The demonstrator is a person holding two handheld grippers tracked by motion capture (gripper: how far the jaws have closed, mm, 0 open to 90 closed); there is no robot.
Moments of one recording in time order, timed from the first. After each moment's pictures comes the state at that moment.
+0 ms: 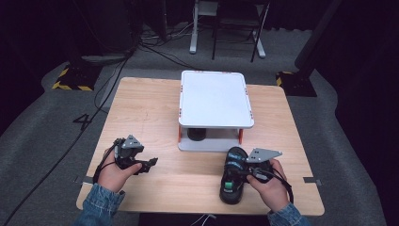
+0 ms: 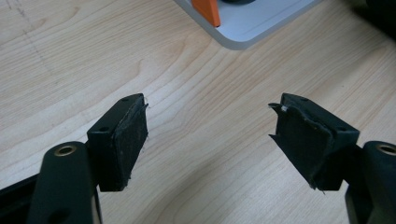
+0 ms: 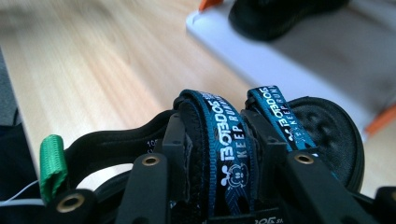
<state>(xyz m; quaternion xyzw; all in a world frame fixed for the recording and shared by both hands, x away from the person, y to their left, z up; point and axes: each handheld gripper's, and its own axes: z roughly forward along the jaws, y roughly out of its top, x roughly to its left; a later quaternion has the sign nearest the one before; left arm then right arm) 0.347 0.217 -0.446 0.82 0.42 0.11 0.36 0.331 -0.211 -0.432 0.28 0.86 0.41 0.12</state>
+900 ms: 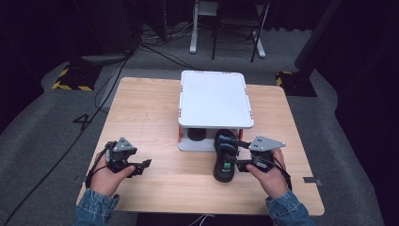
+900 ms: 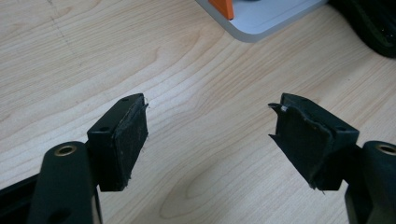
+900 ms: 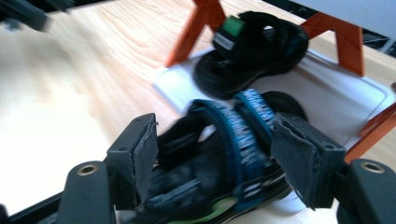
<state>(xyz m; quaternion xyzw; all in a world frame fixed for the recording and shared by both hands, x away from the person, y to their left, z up) 0.336 0.232 -0.445 0.81 0.43 0.12 0.37 0.355 -0.211 -0.418 0.27 0.83 0.46 0.18</state>
